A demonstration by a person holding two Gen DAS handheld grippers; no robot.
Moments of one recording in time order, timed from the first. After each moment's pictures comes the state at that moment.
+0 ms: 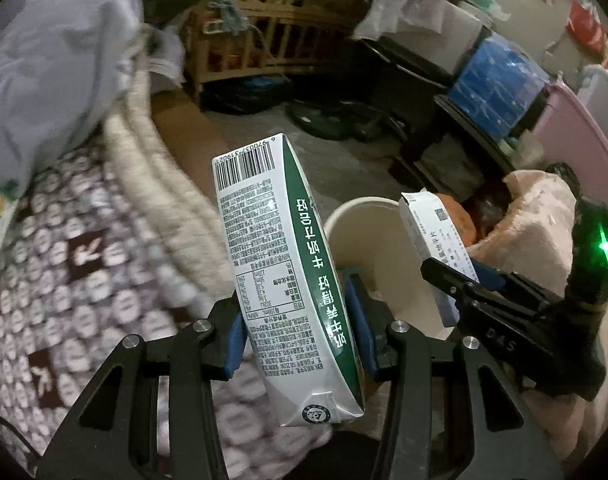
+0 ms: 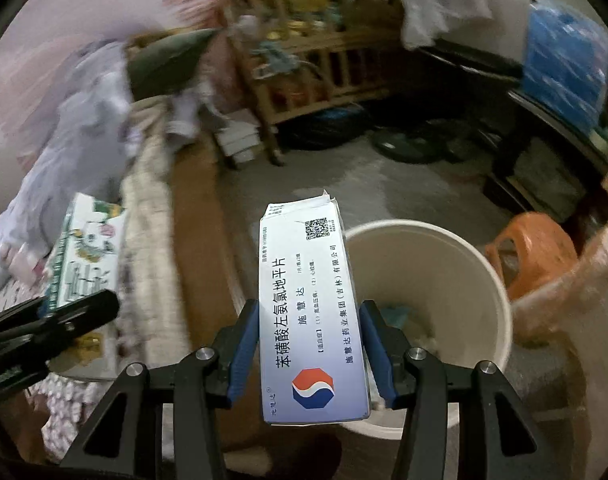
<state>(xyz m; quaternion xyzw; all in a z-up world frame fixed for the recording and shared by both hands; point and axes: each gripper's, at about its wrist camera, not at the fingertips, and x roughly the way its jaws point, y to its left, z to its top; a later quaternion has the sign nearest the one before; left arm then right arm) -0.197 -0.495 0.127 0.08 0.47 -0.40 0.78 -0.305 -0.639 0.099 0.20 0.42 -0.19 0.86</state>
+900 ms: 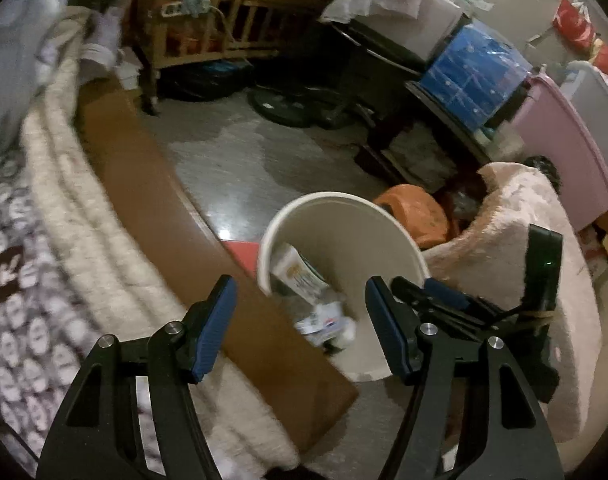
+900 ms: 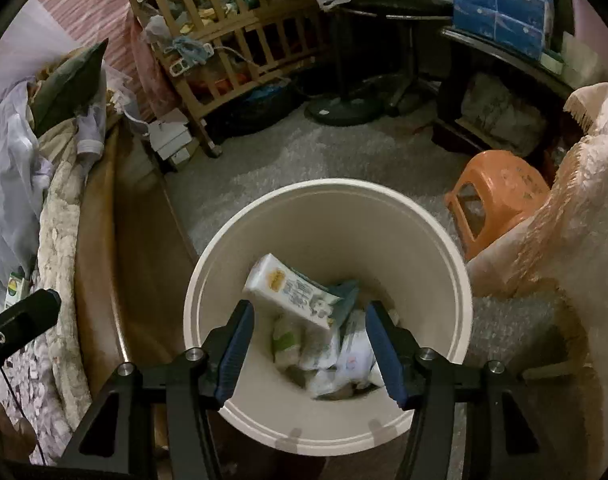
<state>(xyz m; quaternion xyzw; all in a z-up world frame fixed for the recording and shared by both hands) -0.193 -0.547 0.108 0.06 0.48 -0.43 0.76 -0.322 -0.705 0.046 0.27 0.44 -0.25 0.82</state>
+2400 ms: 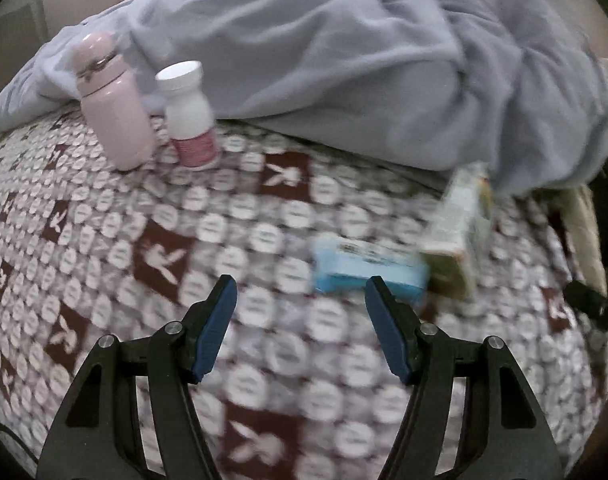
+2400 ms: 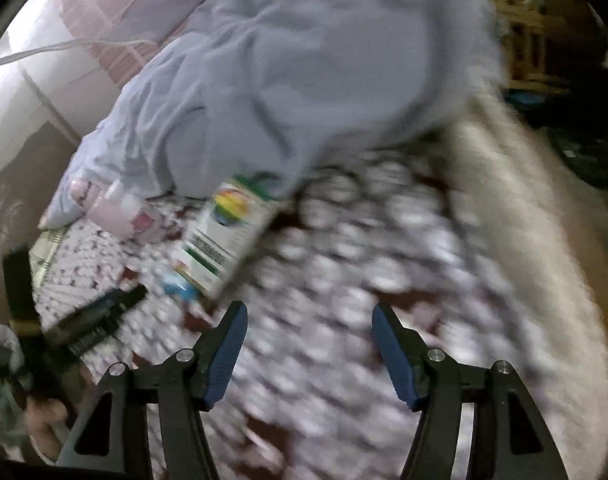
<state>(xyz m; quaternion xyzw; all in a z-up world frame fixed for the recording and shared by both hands) 0.016 -0.128 0.070 0.00 0.48 -0.06 0.88 -0.038 -0.382 0.082 0.19 0.48 0.06 0.85</state>
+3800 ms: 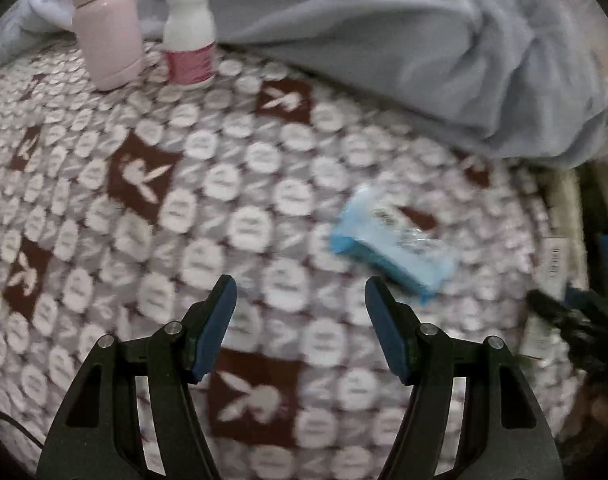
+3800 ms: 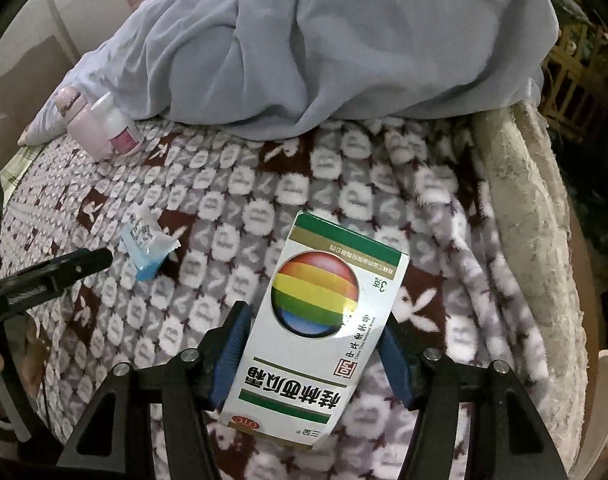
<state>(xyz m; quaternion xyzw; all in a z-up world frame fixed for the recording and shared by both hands) -0.002 -0.118 0.034 -0.05 0.56 -0.09 0.82 -0.050 -0.360 0.057 0.05 0.54 0.06 0.84</state>
